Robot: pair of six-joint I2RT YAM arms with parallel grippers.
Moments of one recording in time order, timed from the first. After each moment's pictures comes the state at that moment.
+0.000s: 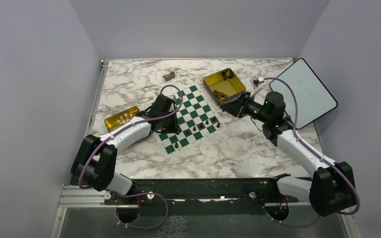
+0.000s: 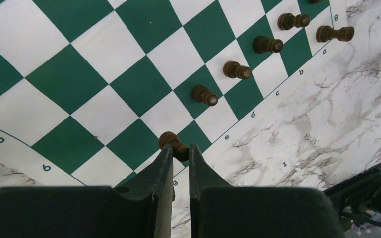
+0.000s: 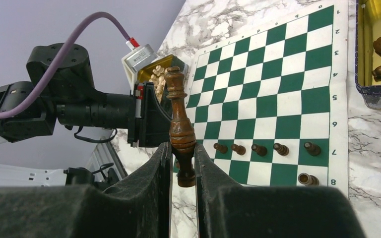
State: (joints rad) left arm -0.51 1.44 0.88 -0.36 0.15 -0.53; right arm 0.28 1.17 0.66 0.36 -0.63 0.64
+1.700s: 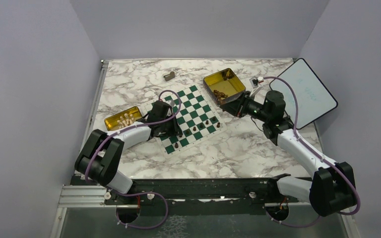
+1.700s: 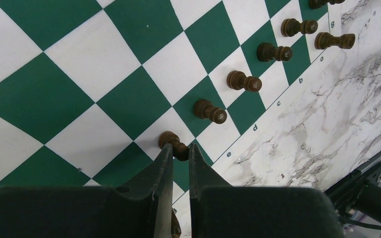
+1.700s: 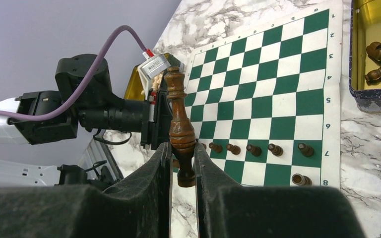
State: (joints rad) left arm -0.47 1.51 0.72 -0.08 0.27 -0.59; right arm 0.28 1.17 0.68 0.33 -0.63 0.60
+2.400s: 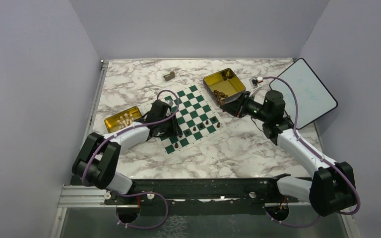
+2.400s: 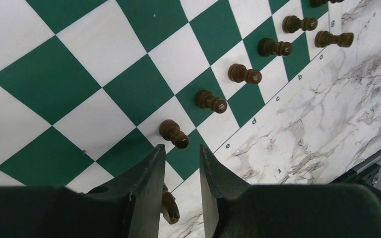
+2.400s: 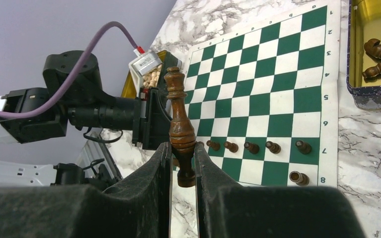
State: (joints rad) left arm -0.47 1.49 0.73 -0.13 0.26 -0.61; right arm 0.28 1.17 0.69 0.31 -0.63 0.58
